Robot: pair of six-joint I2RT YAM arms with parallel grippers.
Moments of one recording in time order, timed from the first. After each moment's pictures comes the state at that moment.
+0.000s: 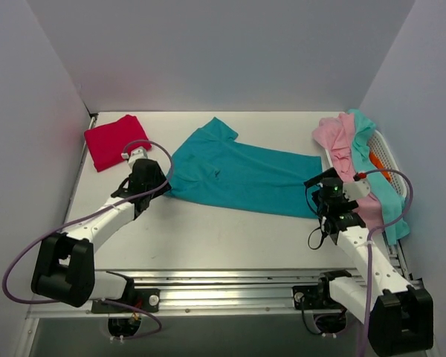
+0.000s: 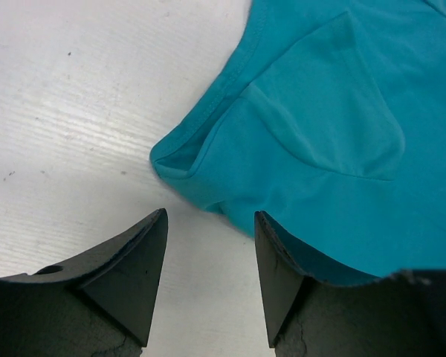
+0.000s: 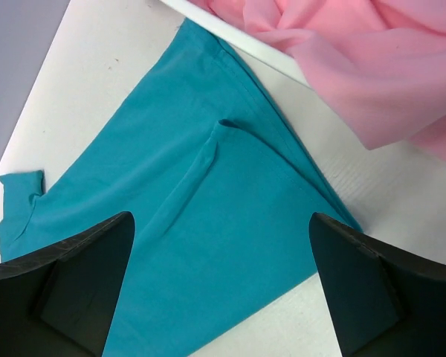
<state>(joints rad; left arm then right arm) -0.32 1.34 0.75 -0.10 -0.27 -0.67 0.13 0.97 0.48 -0.13 0.46 0.99</state>
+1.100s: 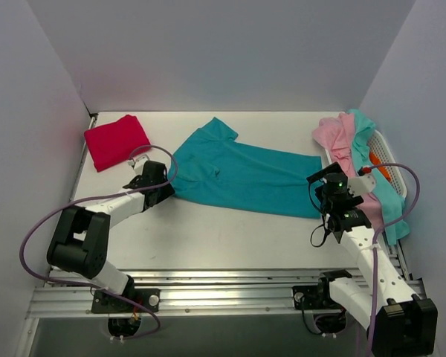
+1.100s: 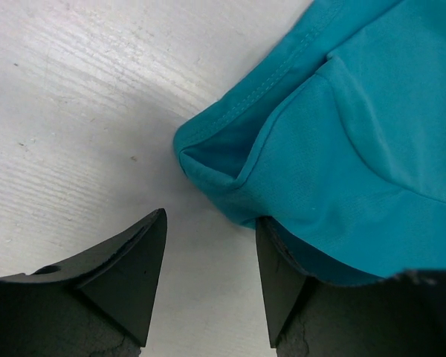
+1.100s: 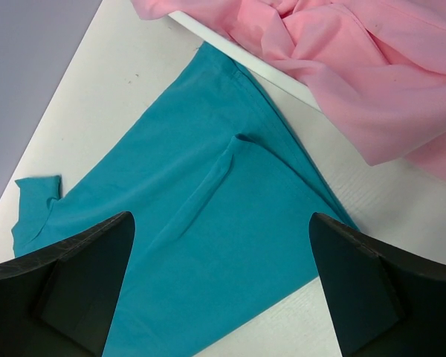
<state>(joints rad) -0.32 1.57 0.81 -0.14 -0.30 -0.78 0.13 0.91 0.58 -0.25 0.48 0.96</state>
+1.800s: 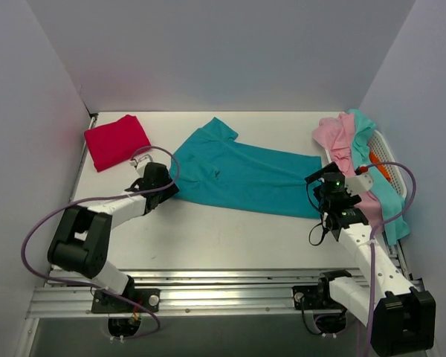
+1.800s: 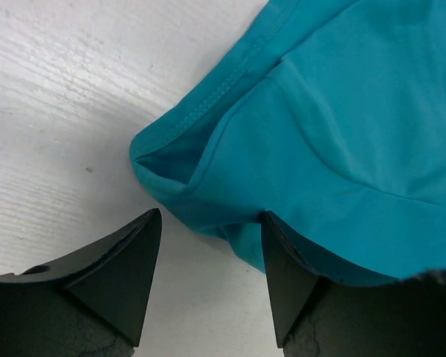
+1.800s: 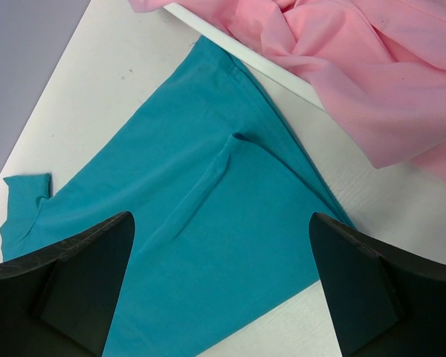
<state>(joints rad) -0.34 1.52 0.77 -0.01 -0.27 -0.79 0.14 0.95 0.57 -0.21 0.48 0.95</state>
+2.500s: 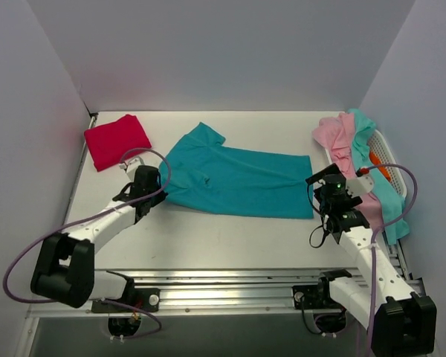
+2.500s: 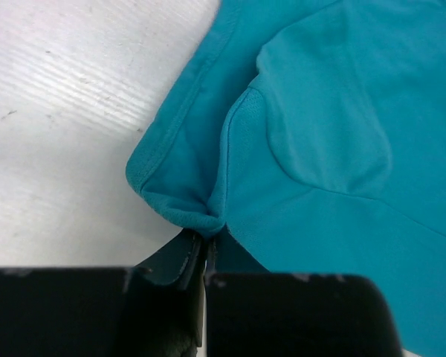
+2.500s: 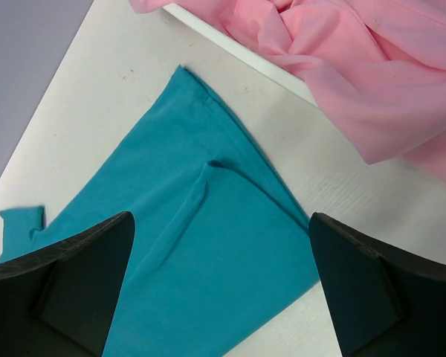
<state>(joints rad) -0.33 1.39 0.72 -0.12 -0.29 -0.81 0.14 0.92 0.55 -0.21 0.48 0.94</state>
